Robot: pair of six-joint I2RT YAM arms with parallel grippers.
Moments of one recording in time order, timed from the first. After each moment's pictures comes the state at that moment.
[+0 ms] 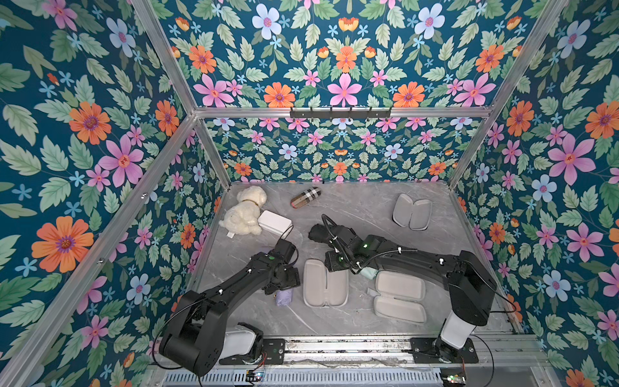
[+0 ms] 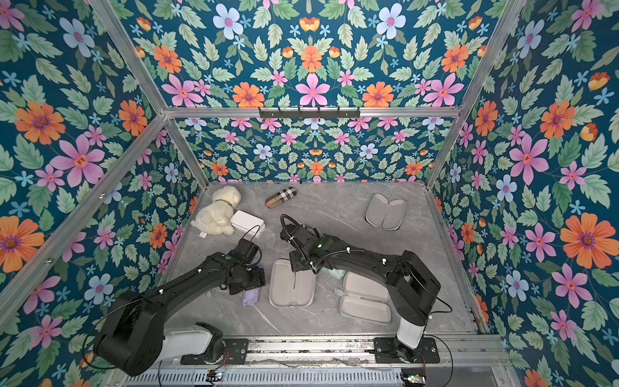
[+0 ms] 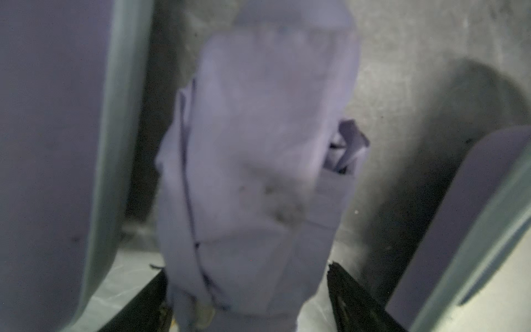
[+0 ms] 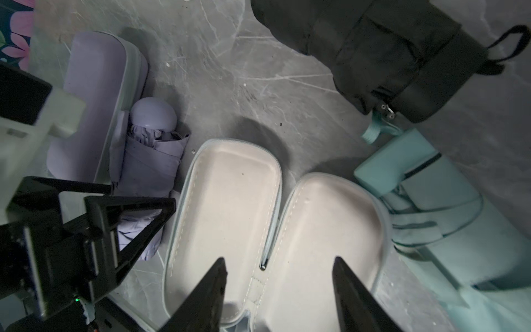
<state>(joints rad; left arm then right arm) -0.47 1.33 0.66 -0.71 -0.02 -0.65 0.93 1.74 1.28 -0.57 0.00 0.67</state>
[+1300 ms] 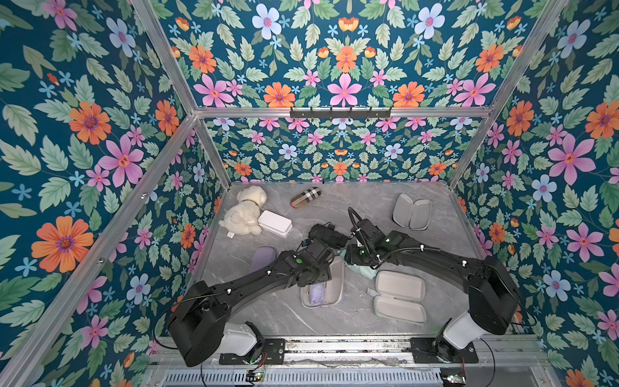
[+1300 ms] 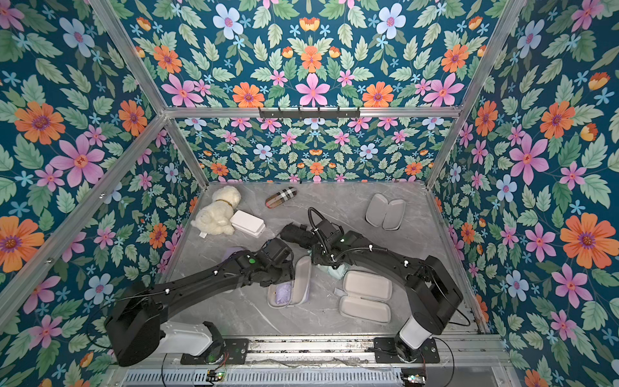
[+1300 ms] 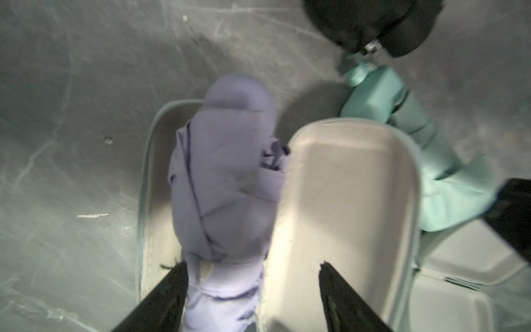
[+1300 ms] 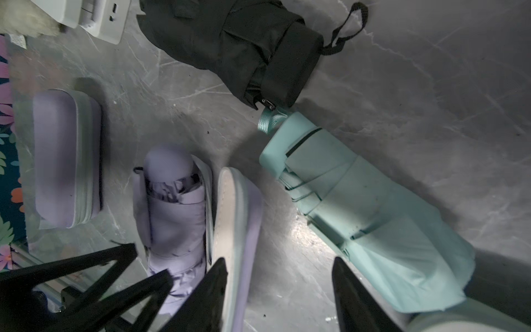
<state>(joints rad) -0.82 1.33 0.89 -0.67 -0.07 -0.93 0.76 1.61 1.16 -0.63 -0.06 0.73</state>
